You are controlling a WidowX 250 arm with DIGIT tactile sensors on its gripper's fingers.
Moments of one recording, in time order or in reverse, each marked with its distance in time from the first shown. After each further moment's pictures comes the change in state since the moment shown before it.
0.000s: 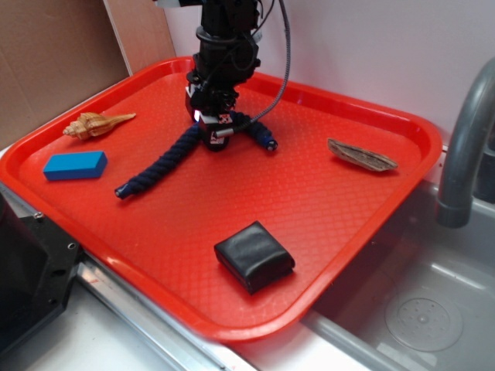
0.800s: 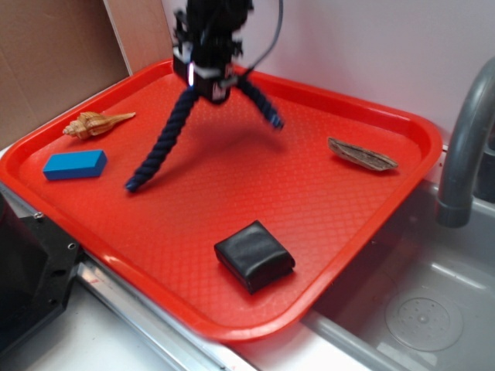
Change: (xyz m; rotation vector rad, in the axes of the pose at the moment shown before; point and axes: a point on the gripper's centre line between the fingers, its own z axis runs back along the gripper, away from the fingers) arm -0.018 -0.026 0.094 -0.064 -0.103 0.256
